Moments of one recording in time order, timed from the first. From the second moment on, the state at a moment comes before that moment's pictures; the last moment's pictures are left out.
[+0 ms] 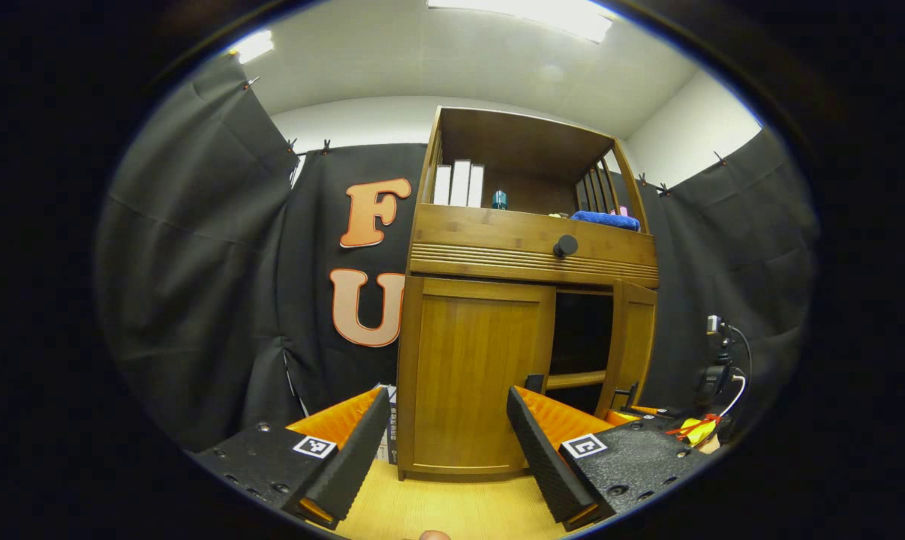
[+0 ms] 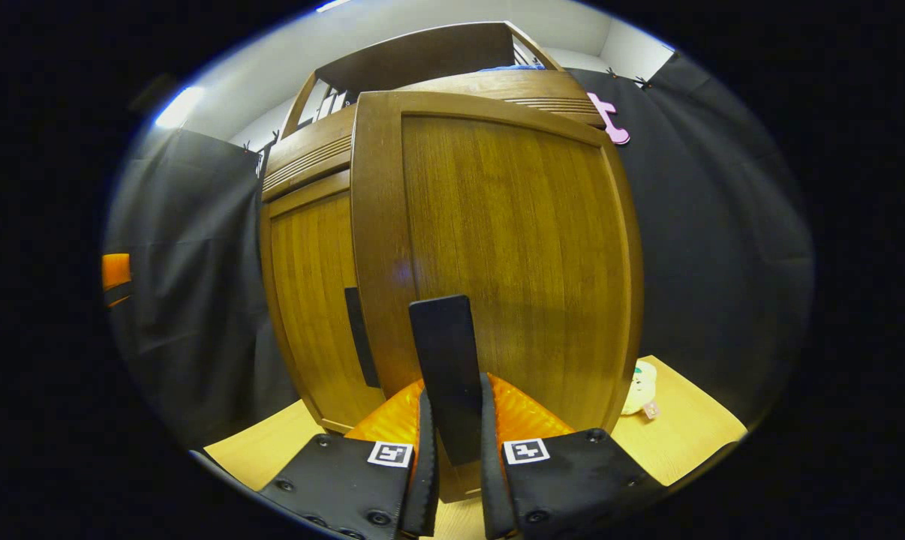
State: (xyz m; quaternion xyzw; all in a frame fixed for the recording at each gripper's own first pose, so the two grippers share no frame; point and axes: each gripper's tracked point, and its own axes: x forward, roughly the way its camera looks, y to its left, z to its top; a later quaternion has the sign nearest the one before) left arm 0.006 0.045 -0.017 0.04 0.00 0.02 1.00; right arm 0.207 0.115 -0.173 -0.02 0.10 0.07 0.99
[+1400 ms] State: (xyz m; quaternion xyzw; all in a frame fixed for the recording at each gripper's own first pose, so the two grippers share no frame) left arm -0.013 -0.030 -0.022 0.03 0.02 -0.02 1.00; right arm 0.151 0.045 -0.143 0.00 0.09 0.05 0.99
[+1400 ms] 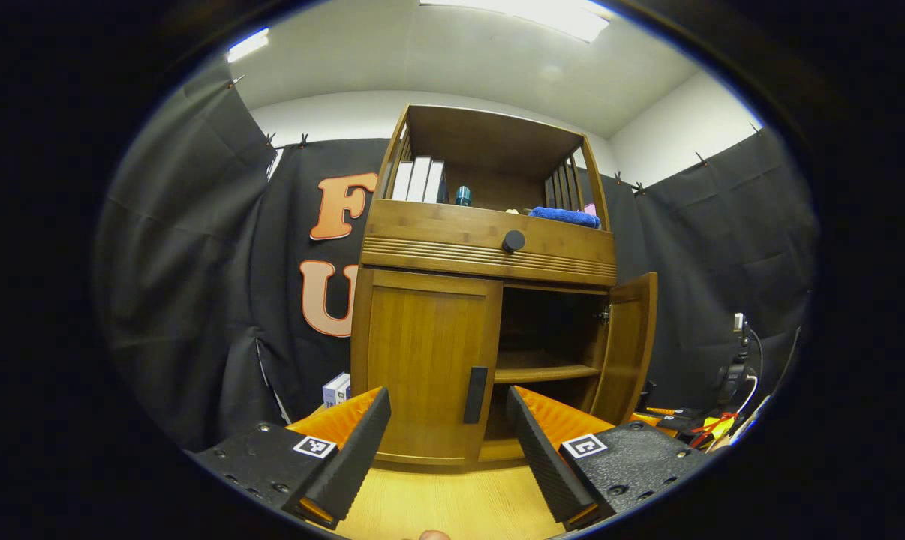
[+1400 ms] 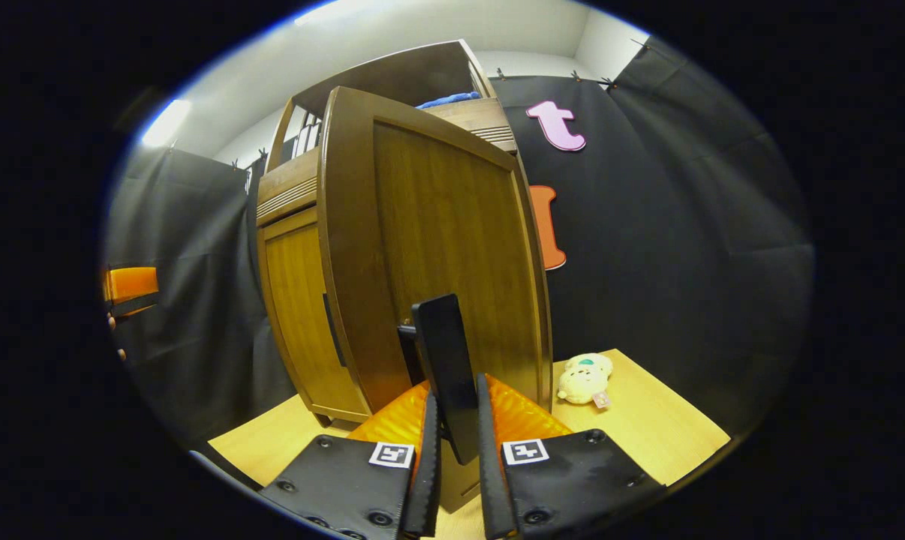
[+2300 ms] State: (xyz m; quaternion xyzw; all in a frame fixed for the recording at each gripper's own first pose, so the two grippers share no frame) left arm 0.019 -0.067 -0.042 0.03 0.02 -0.02 1.00; right arm 0.092 -0.074 -0.135 -0.02 0.07 -0.01 1.00
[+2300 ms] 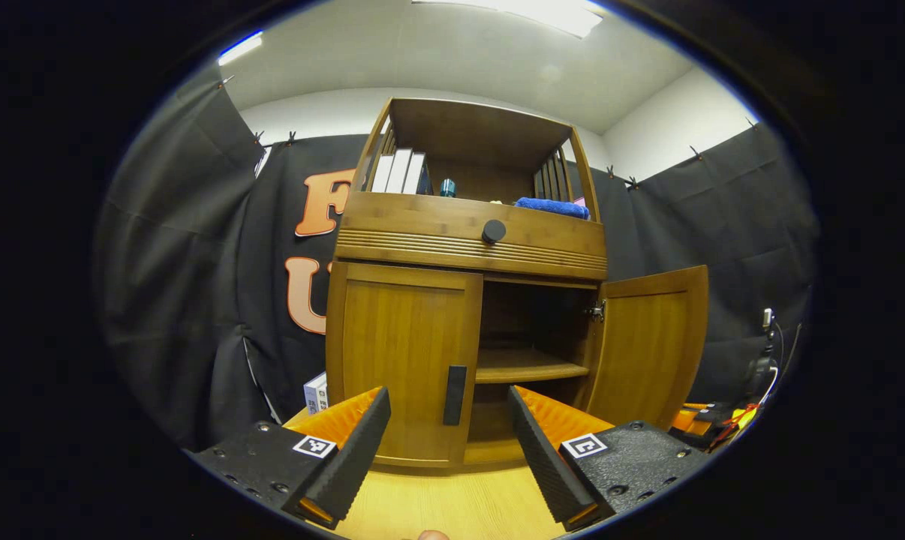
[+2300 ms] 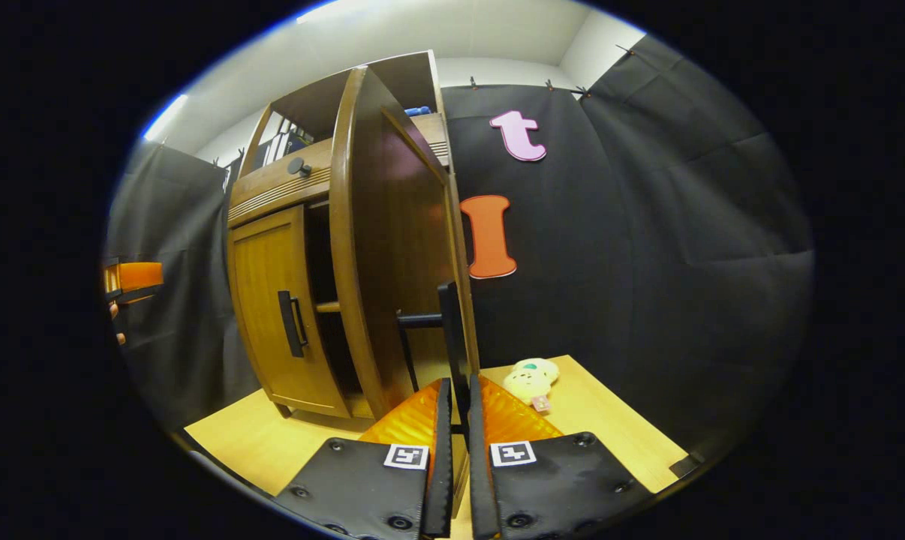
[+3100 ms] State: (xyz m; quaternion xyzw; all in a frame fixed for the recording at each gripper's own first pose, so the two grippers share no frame) left arm 0.093 -0.094 -0.112 0.04 0.05 -0.02 1.00; right arm 0.035 -0.132 -0.114 -0.03 0.03 -0.06 1.00
